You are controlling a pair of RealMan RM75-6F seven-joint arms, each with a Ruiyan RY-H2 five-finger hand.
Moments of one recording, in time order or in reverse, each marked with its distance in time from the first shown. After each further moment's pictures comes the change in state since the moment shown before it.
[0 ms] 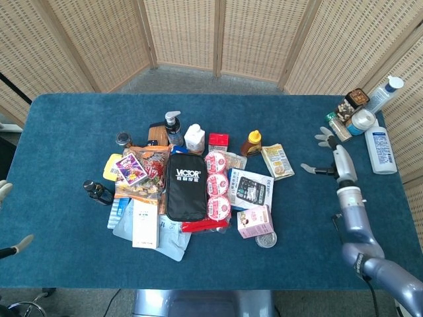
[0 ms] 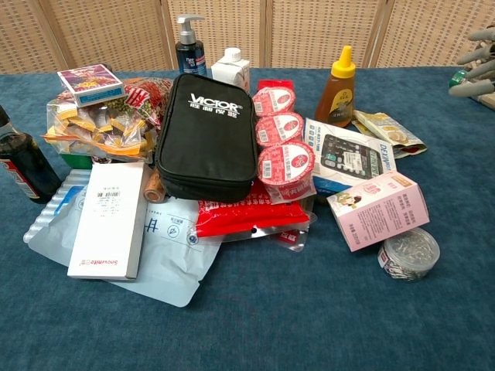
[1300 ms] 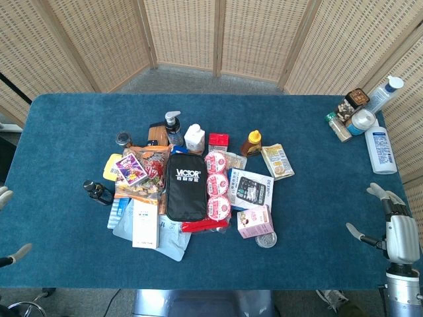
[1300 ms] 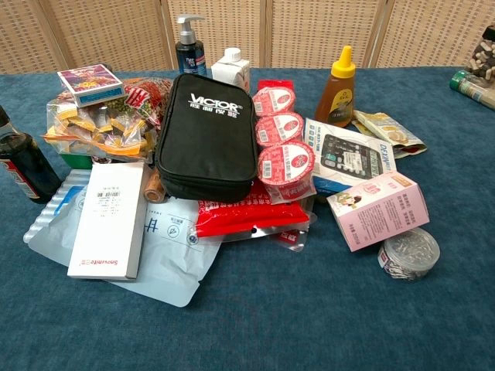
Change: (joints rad) left arm 0.035 0.035 0.047 0.029 0.125 0.059 -0.072; right arm -0.519 0.251 -0.231 -0.514 -0.284 0.761 -0.405
